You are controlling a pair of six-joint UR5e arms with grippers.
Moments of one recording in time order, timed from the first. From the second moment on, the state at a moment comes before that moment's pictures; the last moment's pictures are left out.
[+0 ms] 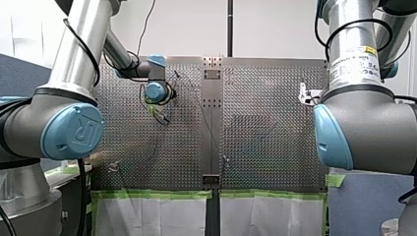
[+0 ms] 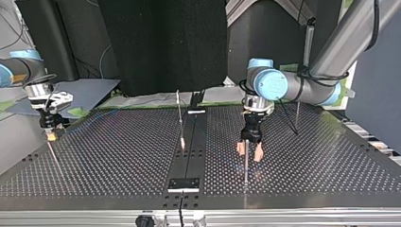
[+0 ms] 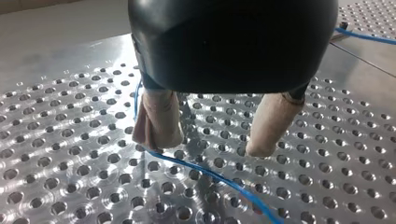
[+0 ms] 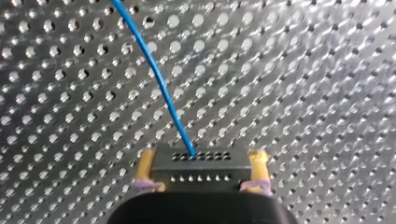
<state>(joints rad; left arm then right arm) -0.21 -1.88 -1.70 -2.61 -1.68 -2.55 1.51 -1.05 1.45 -0.42 1.06 1.63</state>
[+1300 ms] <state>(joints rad) -0.21 -1.88 -1.70 -2.61 -1.68 -2.55 1.51 -1.05 1.45 -0.42 1.06 1.63</state>
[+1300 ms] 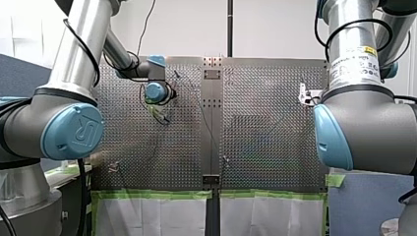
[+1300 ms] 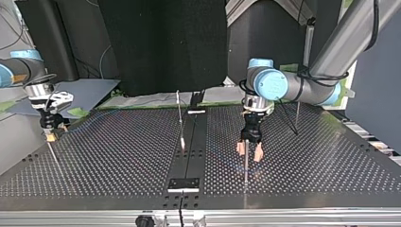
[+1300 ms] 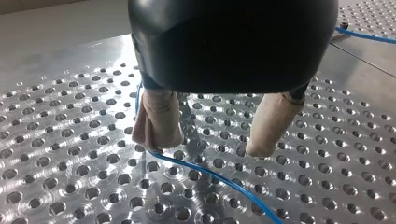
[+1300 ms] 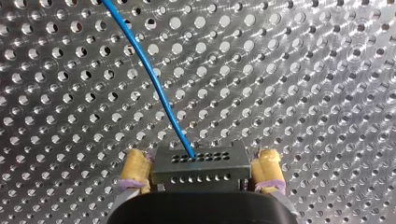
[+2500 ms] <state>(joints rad) -0.21 -1.78 -1.73 -2.77 -1.74 -2.46 1.51 -1.05 1.45 -0.42 1.06 1.63</state>
